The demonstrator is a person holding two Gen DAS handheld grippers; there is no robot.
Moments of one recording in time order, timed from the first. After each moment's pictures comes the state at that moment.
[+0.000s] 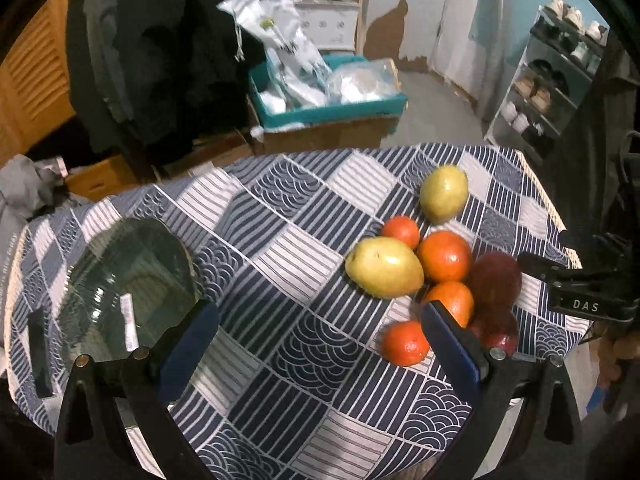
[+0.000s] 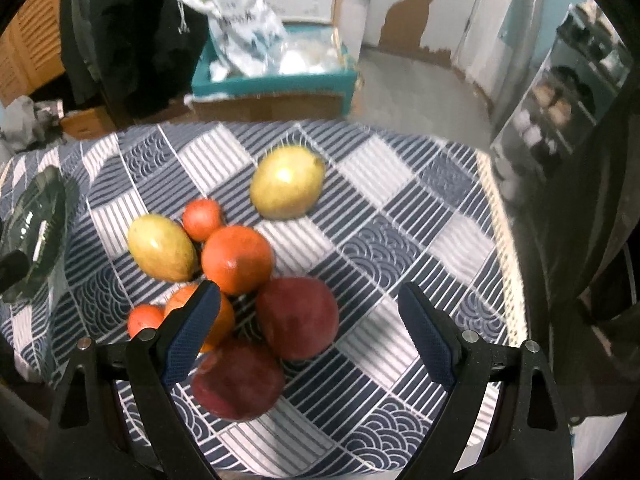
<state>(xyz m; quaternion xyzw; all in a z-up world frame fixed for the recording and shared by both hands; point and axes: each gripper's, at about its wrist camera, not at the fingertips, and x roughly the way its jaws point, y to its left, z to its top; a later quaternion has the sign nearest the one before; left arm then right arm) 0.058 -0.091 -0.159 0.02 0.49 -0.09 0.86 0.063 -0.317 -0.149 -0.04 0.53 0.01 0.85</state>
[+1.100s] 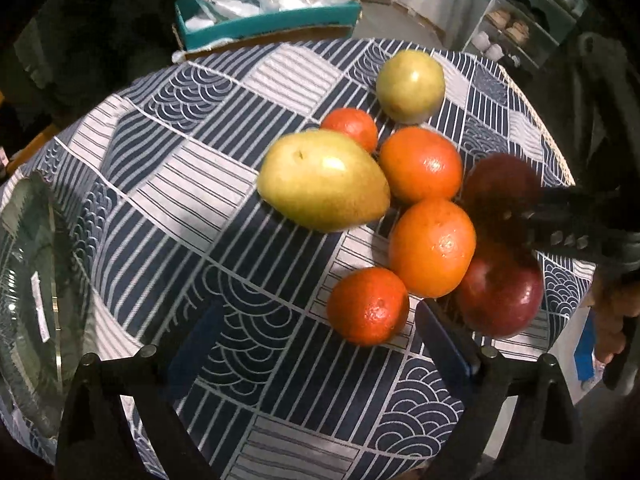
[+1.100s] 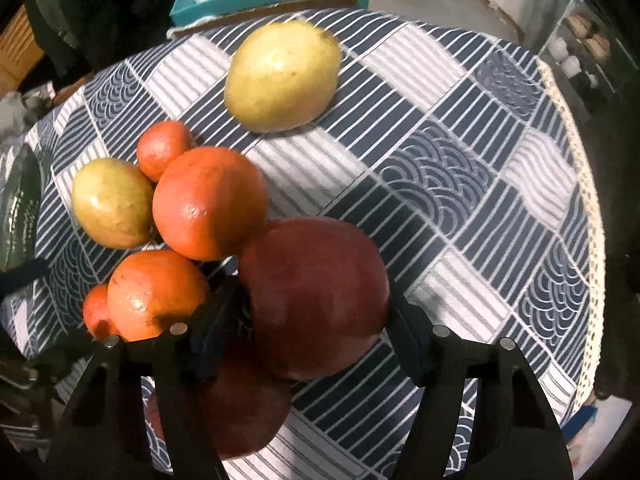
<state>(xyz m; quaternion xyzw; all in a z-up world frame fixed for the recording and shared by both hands) 0.070 -0.138 -0.249 0.04 0.59 -0.16 0.79 0.083 -0.337 -0.224 0.02 0.61 0.03 0.79</state>
